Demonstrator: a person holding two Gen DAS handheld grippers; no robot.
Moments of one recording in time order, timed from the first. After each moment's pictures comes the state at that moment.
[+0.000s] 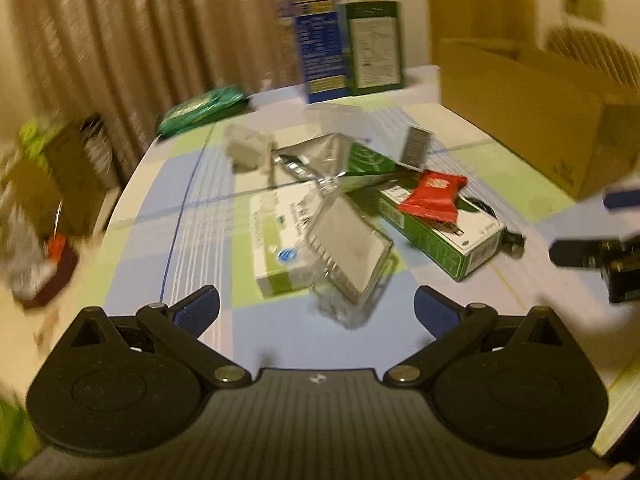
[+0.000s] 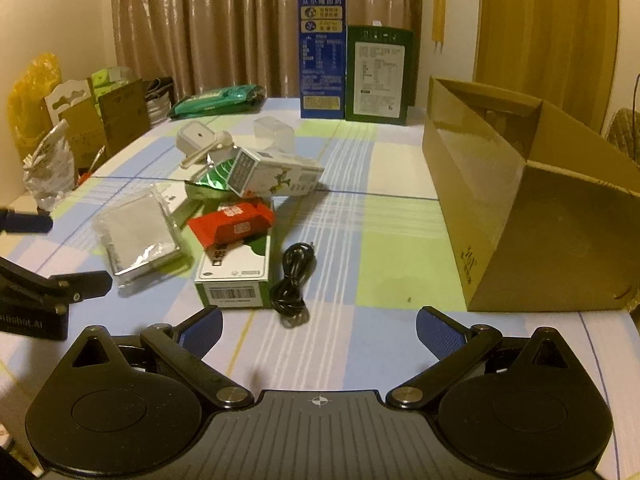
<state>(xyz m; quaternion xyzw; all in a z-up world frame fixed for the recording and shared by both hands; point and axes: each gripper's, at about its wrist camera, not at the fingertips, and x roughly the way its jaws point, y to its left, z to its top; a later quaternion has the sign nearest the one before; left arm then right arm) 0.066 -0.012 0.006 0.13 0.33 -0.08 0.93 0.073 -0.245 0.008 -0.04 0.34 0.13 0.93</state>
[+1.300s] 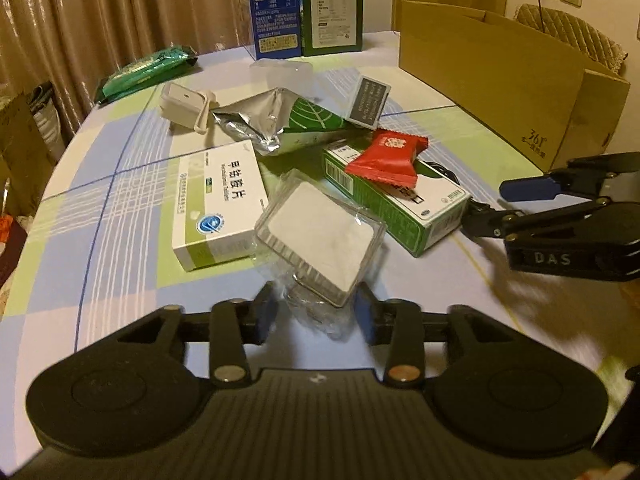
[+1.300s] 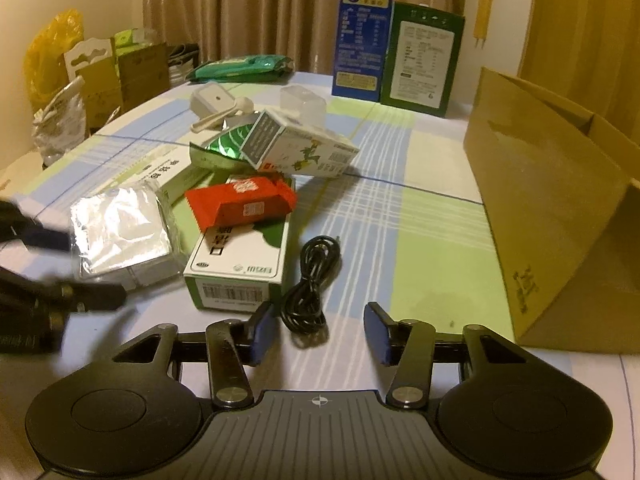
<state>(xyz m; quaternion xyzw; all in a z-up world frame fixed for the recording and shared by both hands) 0.089 -0.026 -0.021 0.09 0.39 -0.14 0.91 0.113 -0.219 -0.027 -0.09 0.35 0.17 0.92</state>
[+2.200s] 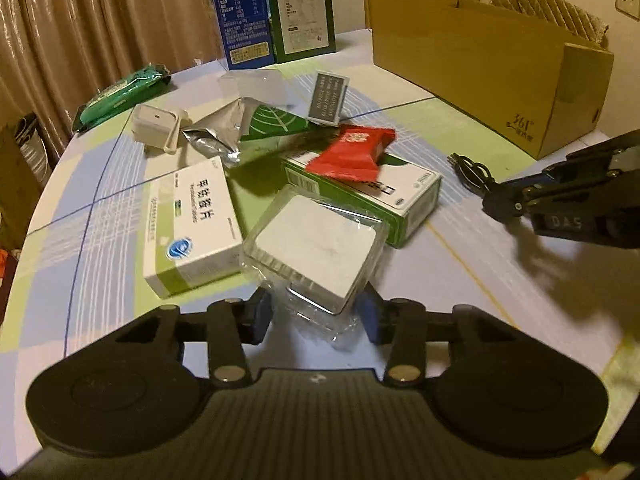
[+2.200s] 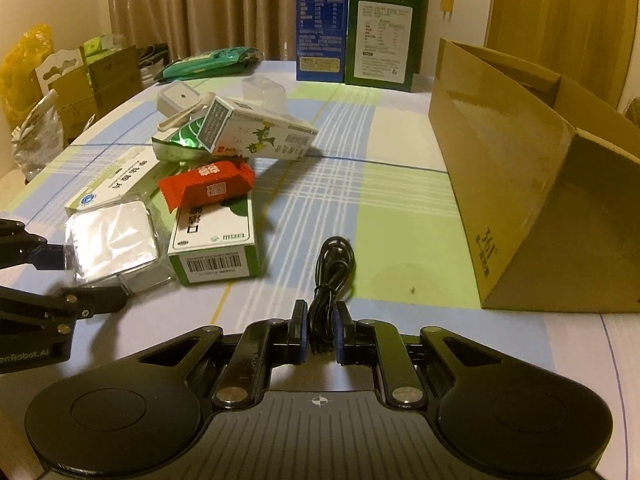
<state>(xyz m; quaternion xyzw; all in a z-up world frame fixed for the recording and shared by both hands) 0.091 -0.045 -0.029 0.13 0.37 -0.16 0.90 0.107 -0.245 -0.020 -0.06 0.38 0.13 0.91</state>
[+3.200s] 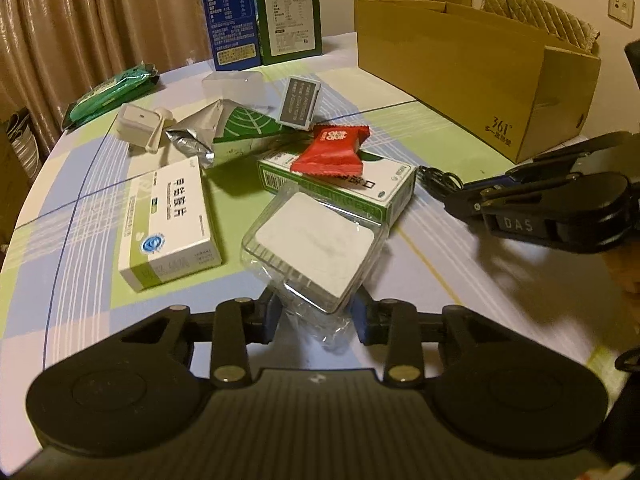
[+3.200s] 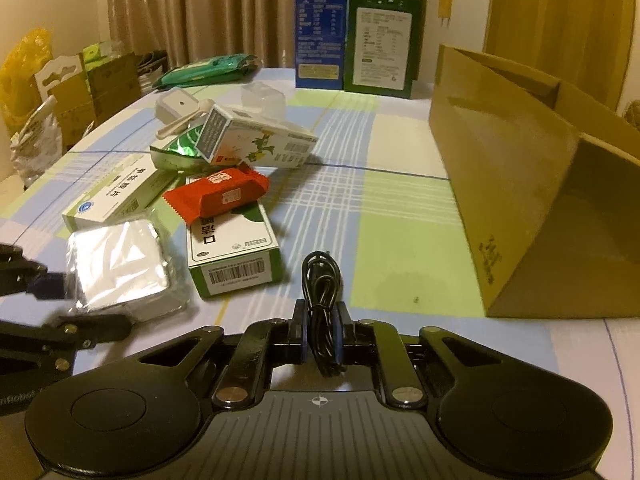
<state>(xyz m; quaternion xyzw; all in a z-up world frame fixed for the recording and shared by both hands) 0.082 -0.057 -0.028 0.11 0.37 -0.17 0.90 0.110 -0.244 -0.019 -0.05 0.37 0.12 0.92</state>
